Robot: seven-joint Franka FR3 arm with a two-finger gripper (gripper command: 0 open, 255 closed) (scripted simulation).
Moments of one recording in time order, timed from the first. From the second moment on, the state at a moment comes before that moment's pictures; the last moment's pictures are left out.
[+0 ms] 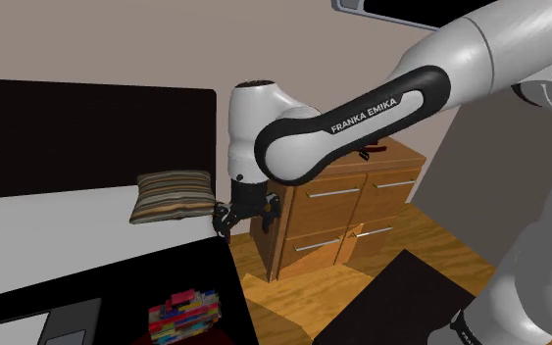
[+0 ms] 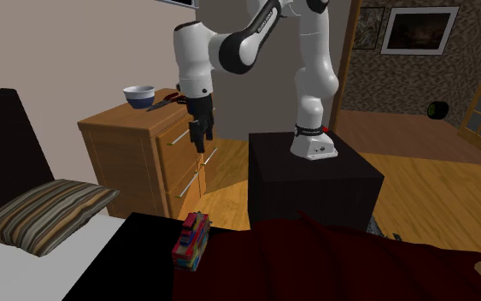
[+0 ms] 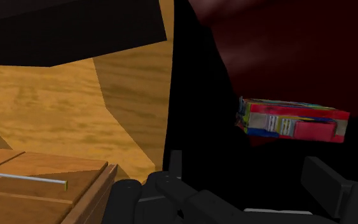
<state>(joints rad) 0.12 0.17 0.49 -2.06 -0.04 2.16 0.88</state>
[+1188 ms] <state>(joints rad) 0.40 0.85 0.40 -1.39 -0.25 2.05 1.13</state>
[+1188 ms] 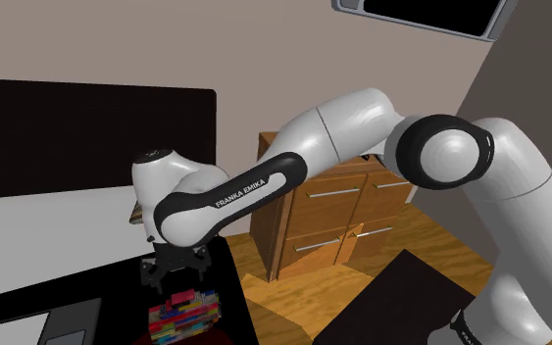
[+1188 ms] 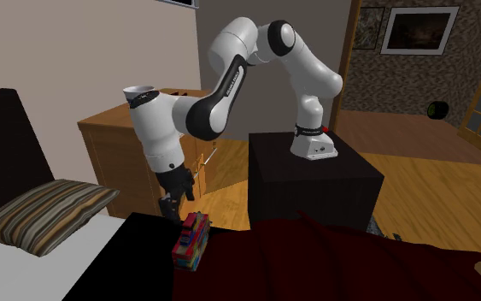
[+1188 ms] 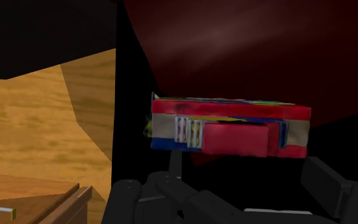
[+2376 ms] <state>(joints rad) 0.41 0.88 0.39 -1.38 -0.26 2.06 1.13</state>
